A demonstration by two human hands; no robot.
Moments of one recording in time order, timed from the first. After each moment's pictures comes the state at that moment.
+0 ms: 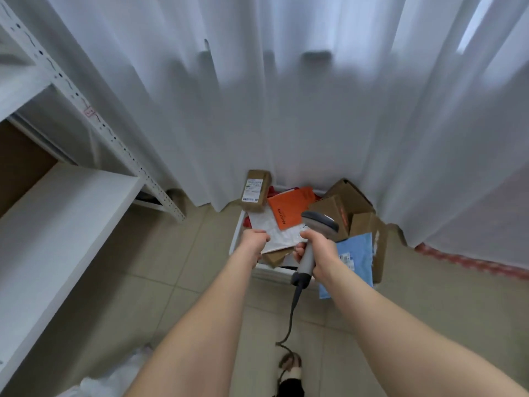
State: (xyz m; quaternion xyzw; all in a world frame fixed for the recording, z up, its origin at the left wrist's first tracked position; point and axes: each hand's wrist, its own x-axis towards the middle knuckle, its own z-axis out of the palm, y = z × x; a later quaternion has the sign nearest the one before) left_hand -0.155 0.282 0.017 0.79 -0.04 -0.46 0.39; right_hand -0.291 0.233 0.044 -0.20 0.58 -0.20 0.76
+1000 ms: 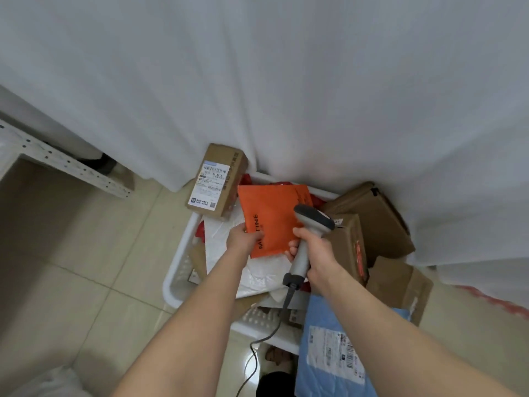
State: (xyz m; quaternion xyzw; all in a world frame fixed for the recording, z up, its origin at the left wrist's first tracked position) left_hand -0.058 0.039 -0.277 0.81 0.03 -0.45 0.36; right_hand -0.191 -0.032 -0.232 -0.19 0.62 -0.12 0.75
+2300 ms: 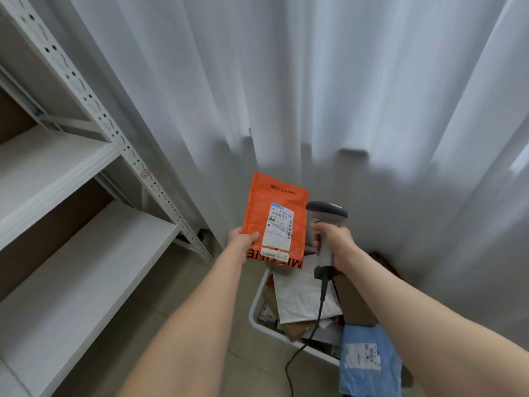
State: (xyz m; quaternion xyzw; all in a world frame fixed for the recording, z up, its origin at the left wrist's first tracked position) left_hand -0.013 0.185 0.145 0.76 0.04 -0.35 0.54; right_hand -0.176 0.066 0.166 -0.39 0.49 -0.19 0.76
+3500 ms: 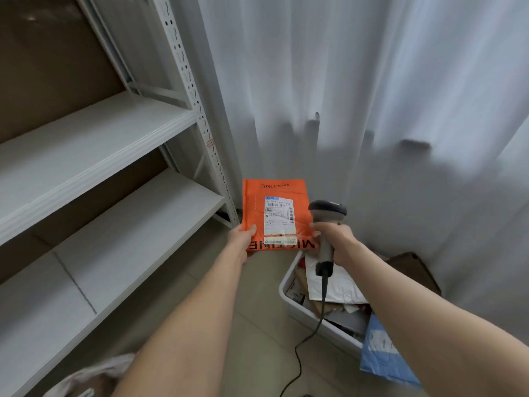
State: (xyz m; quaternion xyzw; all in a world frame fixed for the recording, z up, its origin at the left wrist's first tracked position) left_hand -0.014 0.364 0.163 0.70 0.11 -0.33 0.63; right_hand -0.147 0.213 0.183 -0.46 0.47 -0.10 0.75
